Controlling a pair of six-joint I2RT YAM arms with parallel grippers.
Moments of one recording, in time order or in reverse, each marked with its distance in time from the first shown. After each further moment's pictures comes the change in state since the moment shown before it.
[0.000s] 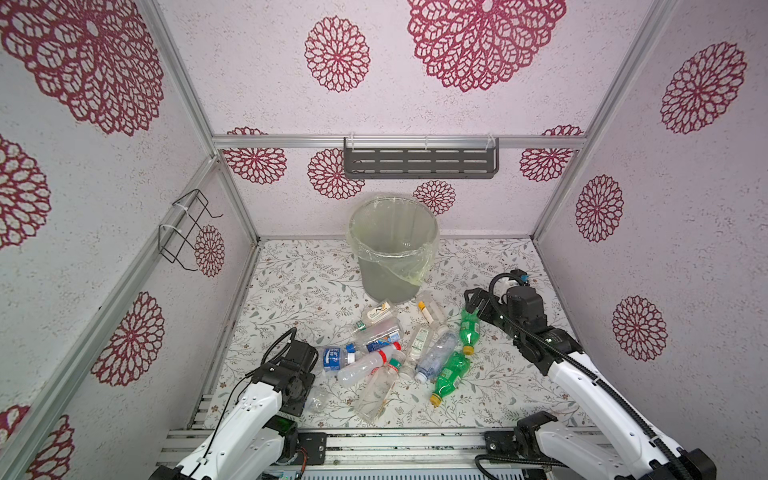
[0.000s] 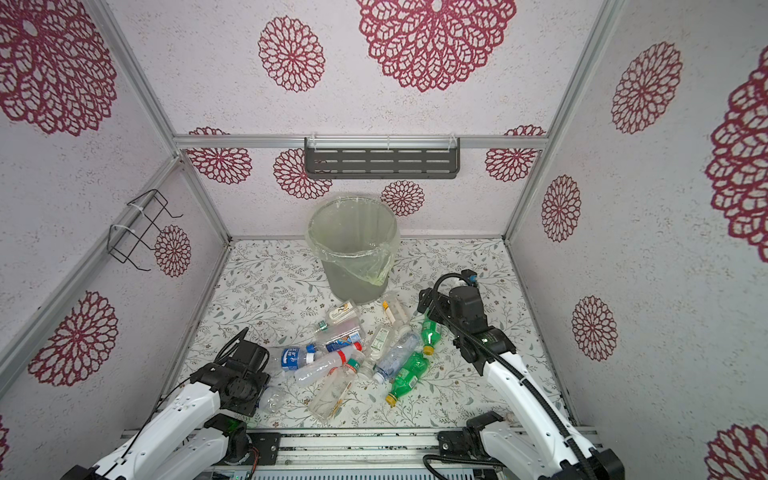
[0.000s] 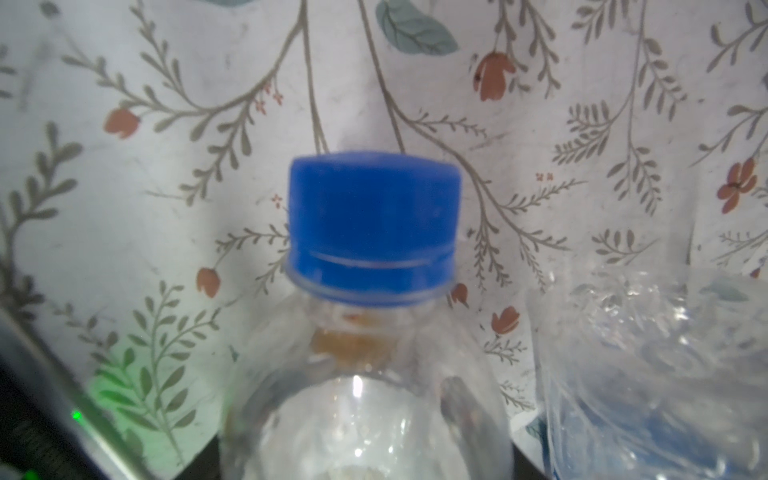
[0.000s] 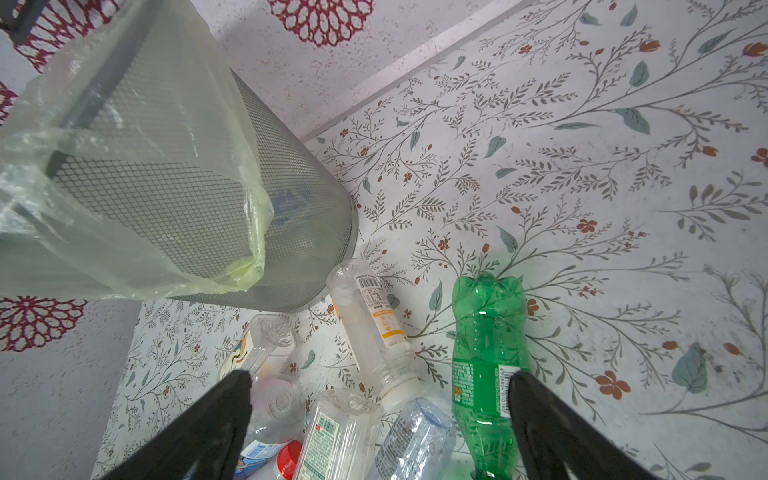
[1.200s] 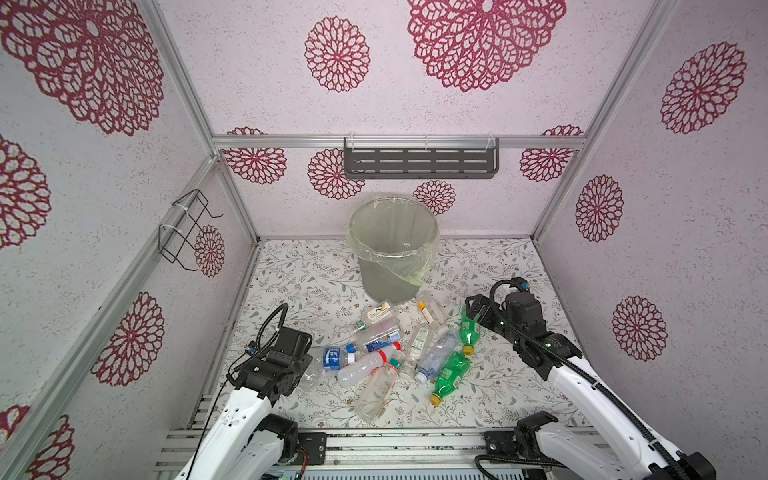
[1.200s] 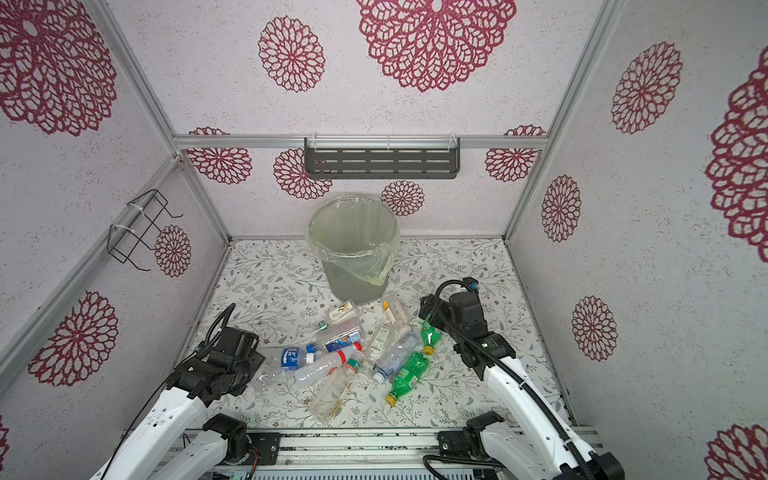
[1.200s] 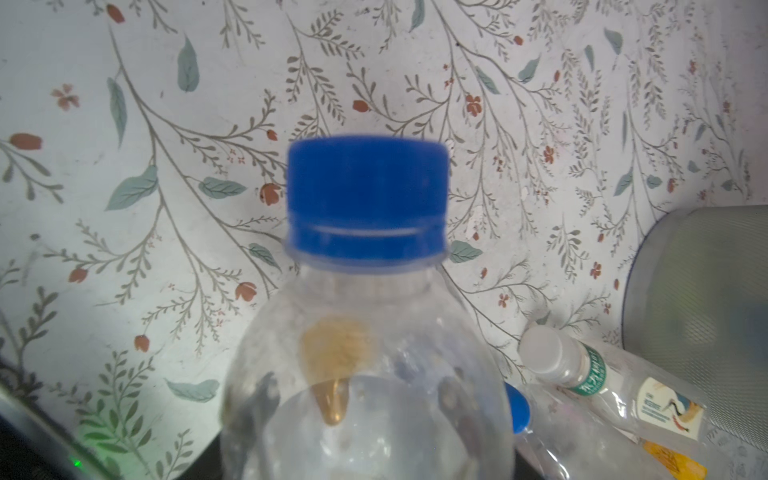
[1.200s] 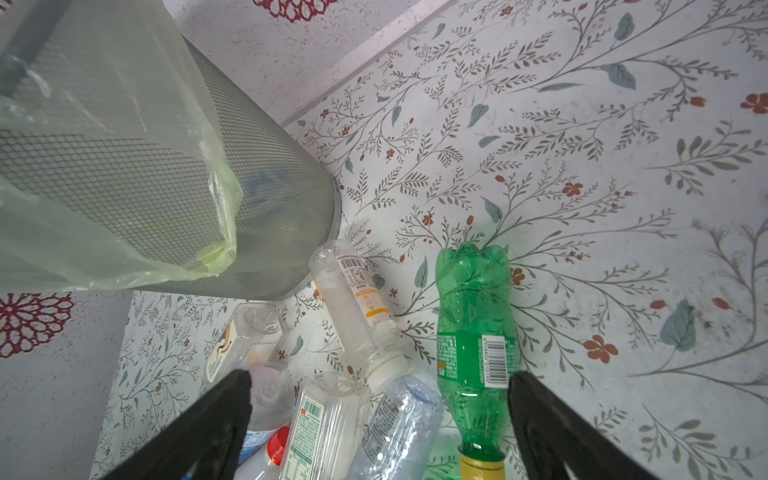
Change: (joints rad) left arm -0.003 -0.098 0.227 -0.040 -0.122 0.293; right arm -0.002 -0.018 -0.062 -0.021 0.000 0.043
